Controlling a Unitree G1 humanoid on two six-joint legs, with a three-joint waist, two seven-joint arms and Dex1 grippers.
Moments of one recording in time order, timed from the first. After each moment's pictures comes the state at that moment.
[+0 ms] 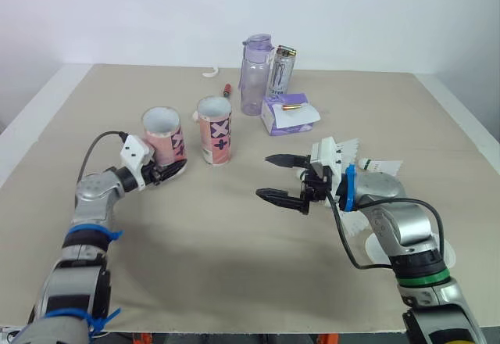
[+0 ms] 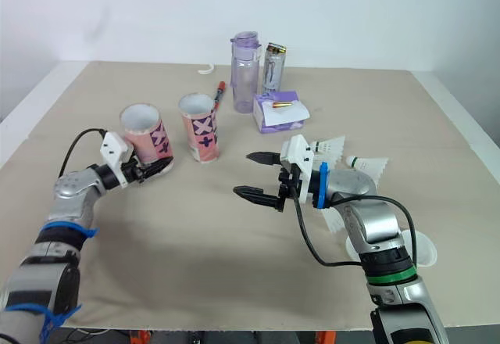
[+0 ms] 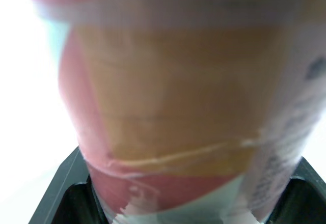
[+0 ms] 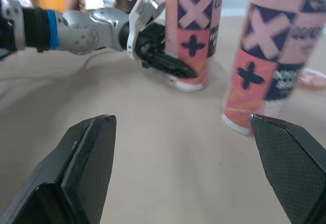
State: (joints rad) left arm -0.60 0.51 0.12 0.76 -0.20 -0.31 -1.01; right arm -0.45 -0.52 0.09 -0.13 0.45 0.33 1.06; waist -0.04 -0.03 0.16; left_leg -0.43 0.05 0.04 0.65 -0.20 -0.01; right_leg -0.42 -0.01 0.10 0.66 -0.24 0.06
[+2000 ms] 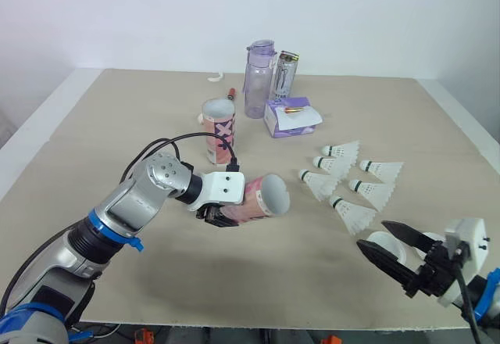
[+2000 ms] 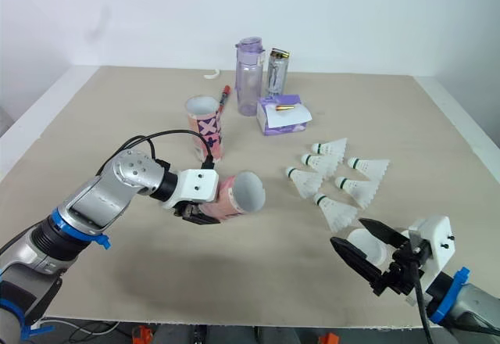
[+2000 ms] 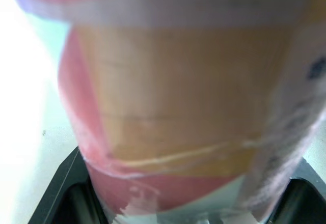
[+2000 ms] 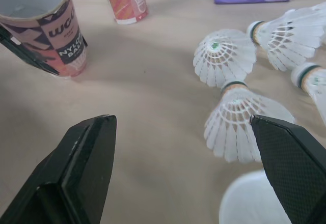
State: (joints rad) left arm -0.72 0.66 -0.52 -0.18 0.00 0.51 -1.23; right arm 0.51 -0.64 -0.60 -0.62 0.81 0.55 0.78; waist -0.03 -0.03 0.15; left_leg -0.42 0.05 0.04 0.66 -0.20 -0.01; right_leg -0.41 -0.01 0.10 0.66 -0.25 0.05
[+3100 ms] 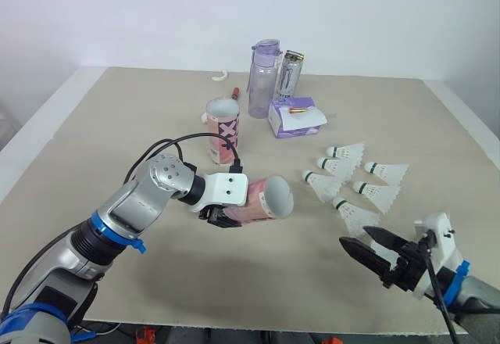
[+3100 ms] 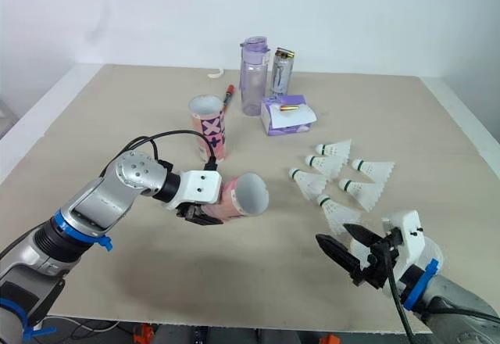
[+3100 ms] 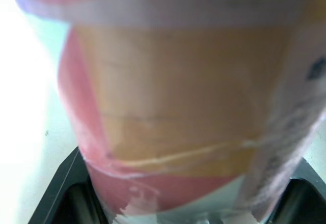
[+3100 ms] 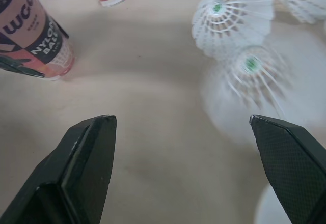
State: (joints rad) left arm -0.72 0.64 -0.52 -0.20 0.02 0.50 -1.23; right arm 0.43 -0.64 -0.52 -0.62 0.91 0.75 0.59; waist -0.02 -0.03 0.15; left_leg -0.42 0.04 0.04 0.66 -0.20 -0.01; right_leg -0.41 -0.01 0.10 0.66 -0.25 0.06
